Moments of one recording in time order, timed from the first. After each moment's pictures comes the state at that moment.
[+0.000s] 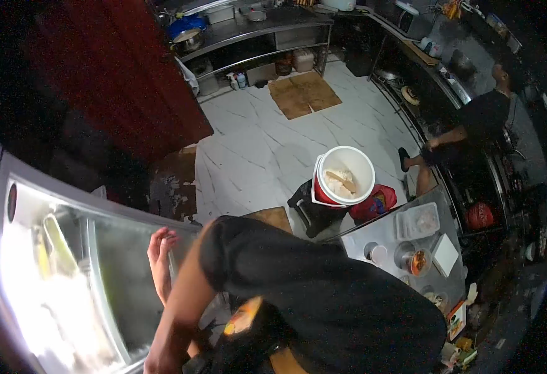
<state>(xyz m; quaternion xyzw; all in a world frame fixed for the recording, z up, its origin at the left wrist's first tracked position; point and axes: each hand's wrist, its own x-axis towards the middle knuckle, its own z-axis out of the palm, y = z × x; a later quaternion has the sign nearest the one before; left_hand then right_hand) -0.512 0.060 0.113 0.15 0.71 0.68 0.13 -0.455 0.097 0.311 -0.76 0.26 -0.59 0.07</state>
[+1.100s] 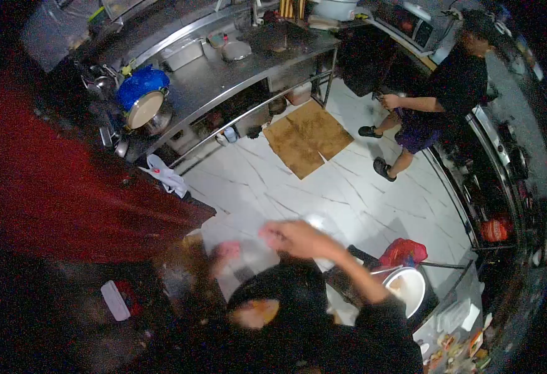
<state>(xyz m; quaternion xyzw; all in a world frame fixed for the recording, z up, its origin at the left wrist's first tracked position) -1.154 0.475 -0.128 0.32 0.64 0.50 0.49 -0.941 0.737 0.115 0.06 0.85 -0.52 0.03</state>
